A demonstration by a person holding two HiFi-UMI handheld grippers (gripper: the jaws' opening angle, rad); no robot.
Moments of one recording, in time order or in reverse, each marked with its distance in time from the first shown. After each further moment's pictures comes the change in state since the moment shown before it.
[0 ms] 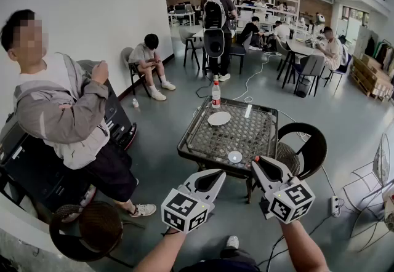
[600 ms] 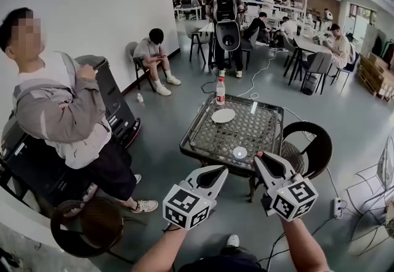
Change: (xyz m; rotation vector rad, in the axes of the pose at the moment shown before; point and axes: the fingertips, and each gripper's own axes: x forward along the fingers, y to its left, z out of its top) left arm 0.028 0.003 -0.006 0.006 0.018 0.018; right arm 0.007 -0.028 -0.003 0.018 -0.019 0.023
